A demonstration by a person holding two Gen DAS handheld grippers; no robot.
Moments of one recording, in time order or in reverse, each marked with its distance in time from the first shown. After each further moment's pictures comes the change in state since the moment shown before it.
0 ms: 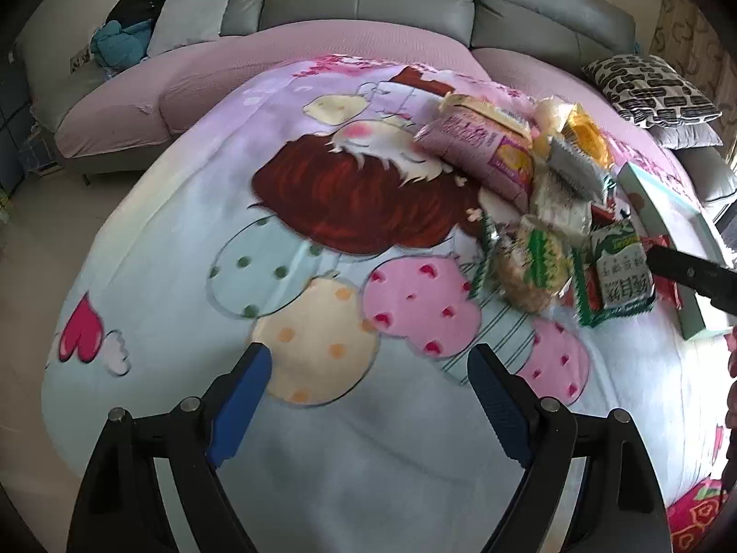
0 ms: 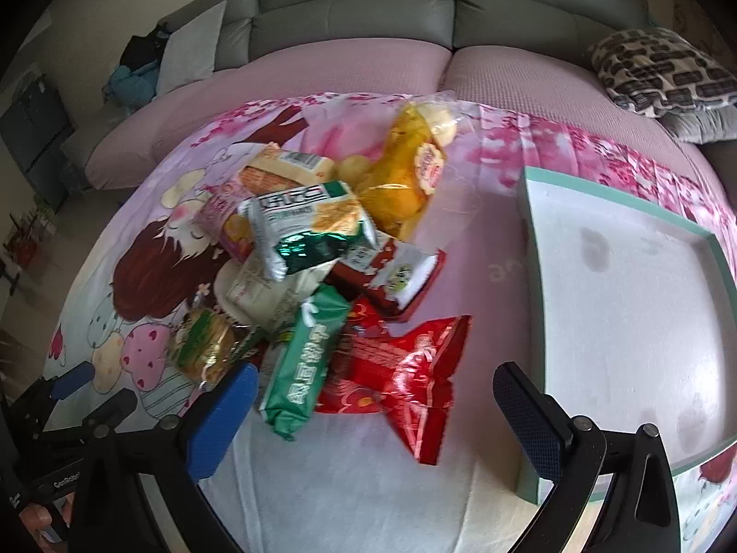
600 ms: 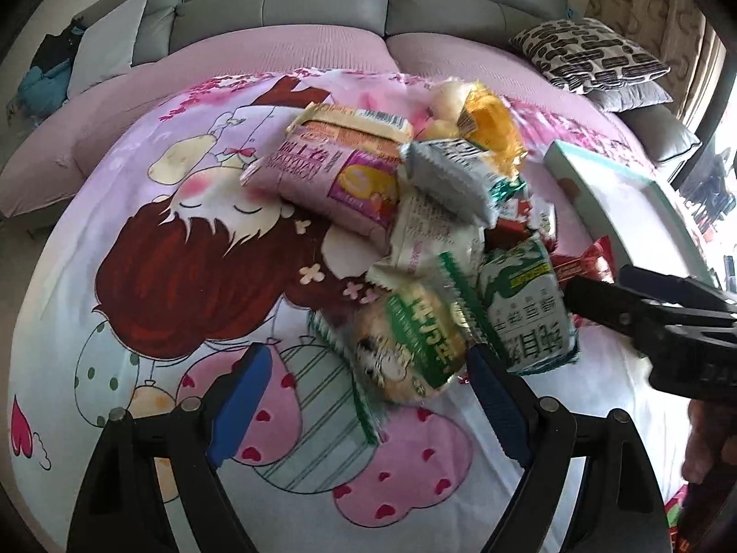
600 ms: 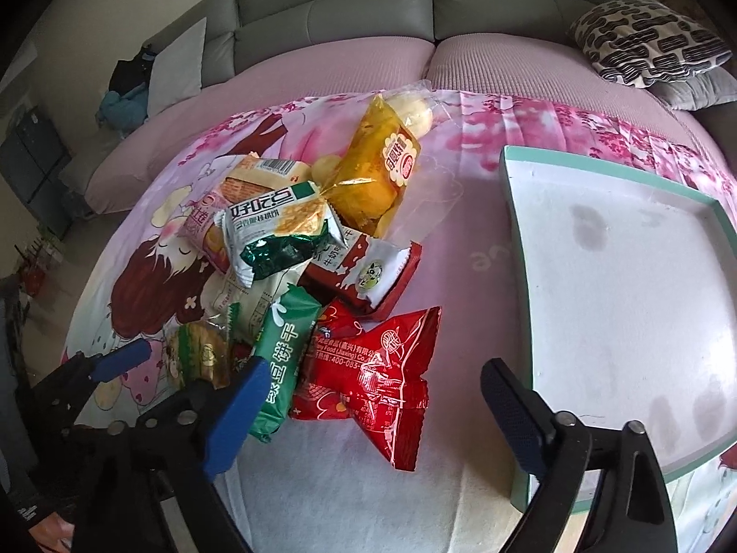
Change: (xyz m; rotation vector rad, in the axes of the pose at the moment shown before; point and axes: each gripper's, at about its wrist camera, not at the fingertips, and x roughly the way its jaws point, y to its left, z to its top) left arm 0.022 -0.084 0.041 0.157 0.021 -0.145; right arm 0.006 -0.017 -0.003 0.073 -0.008 0.045
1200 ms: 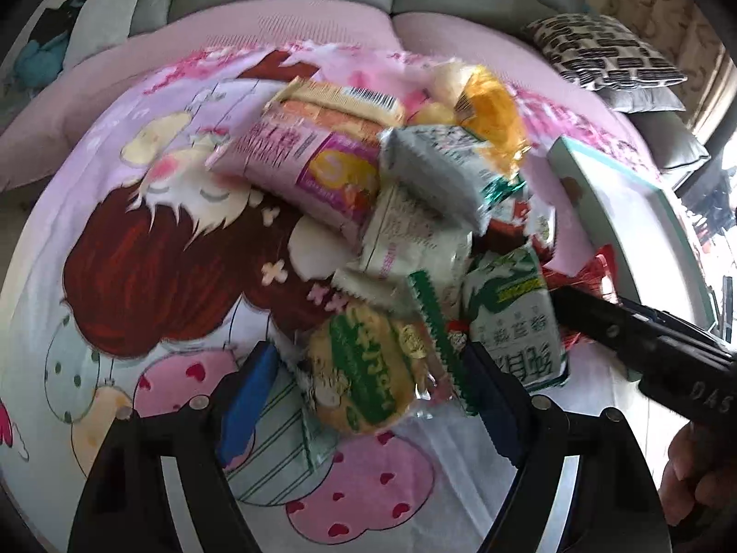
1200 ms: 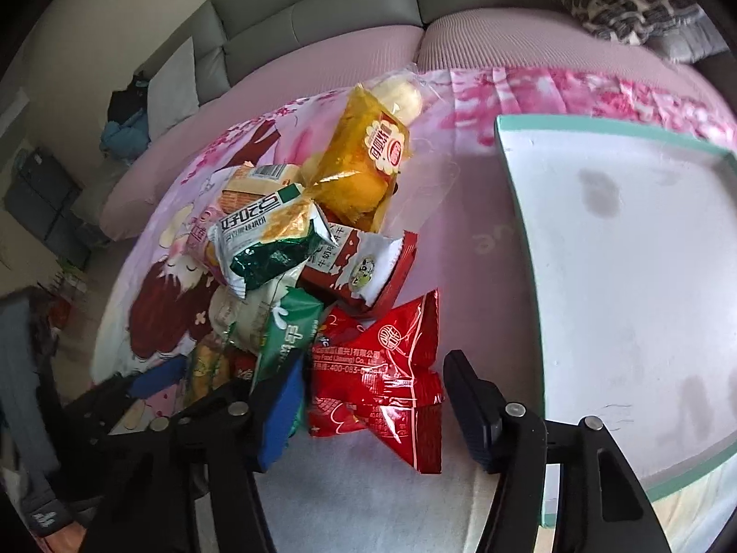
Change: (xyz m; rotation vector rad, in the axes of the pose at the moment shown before) left arm 0.025 -0.005 0.009 -0.069 0.106 -0.009; right arm 0.011 -0.019 0.000 0.112 0.028 0.105
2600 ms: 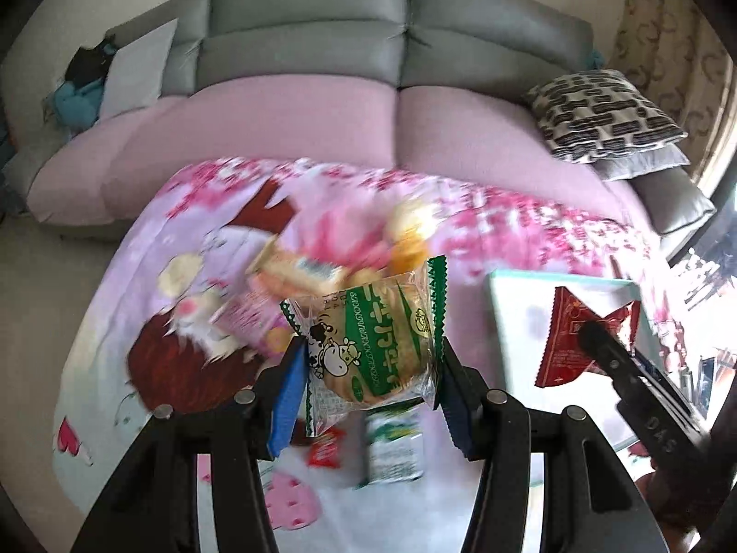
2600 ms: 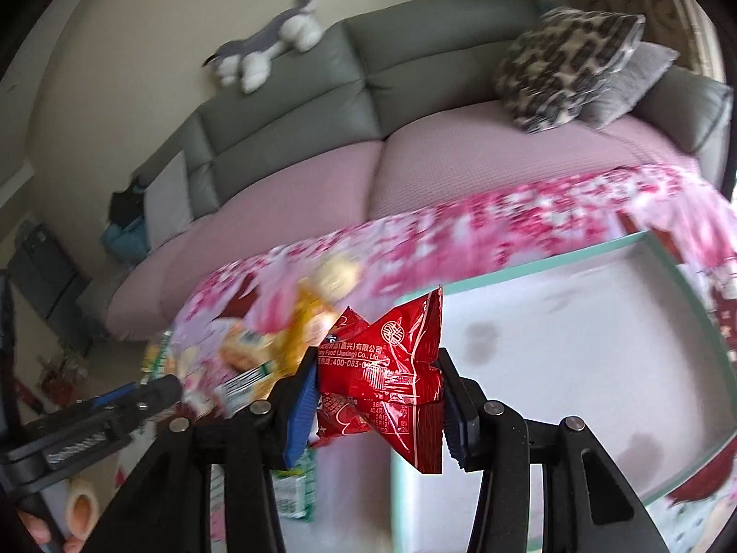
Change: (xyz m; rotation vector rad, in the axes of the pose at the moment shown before) left arm -0.104 -0.093 0.084 -0.026 -0.170 0.094; right arm -0.112 -0.069 0.052 0.119 -0.343 -0.049
